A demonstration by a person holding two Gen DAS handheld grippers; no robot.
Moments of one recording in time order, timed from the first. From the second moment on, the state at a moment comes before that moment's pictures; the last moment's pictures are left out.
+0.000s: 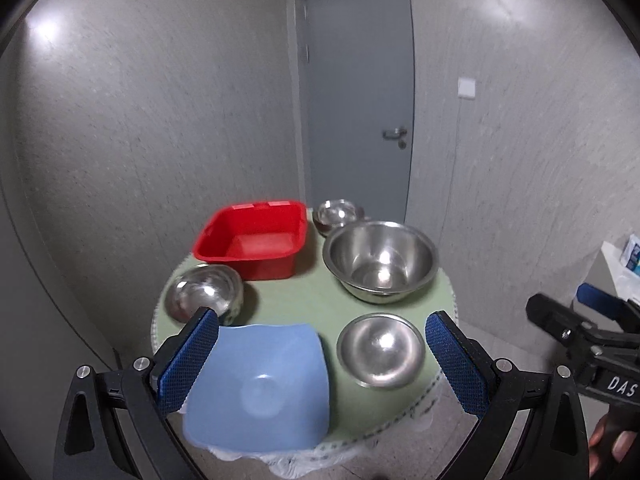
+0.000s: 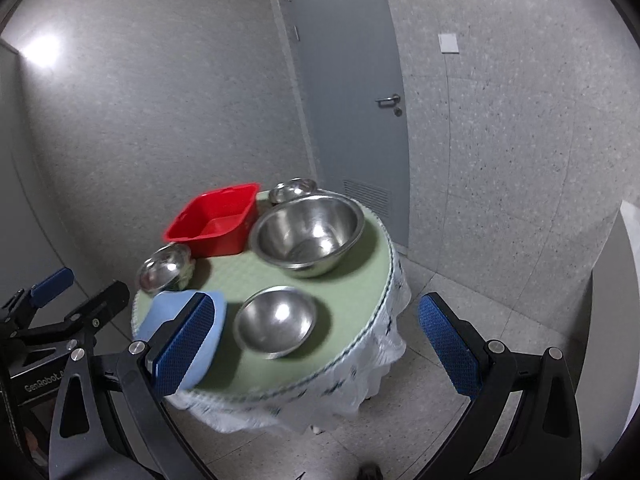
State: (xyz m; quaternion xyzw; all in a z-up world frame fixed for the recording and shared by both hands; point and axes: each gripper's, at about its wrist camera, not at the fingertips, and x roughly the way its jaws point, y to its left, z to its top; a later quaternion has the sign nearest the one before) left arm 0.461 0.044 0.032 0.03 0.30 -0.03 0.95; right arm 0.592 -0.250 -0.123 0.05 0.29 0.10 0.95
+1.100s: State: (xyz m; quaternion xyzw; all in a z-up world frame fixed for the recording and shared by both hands) left arm 0.861 0.012 -0.107 -0.03 0.53 0.00 0.85; right arm 0.924 -0.256 -0.240 0.00 0.50 0.23 0.84
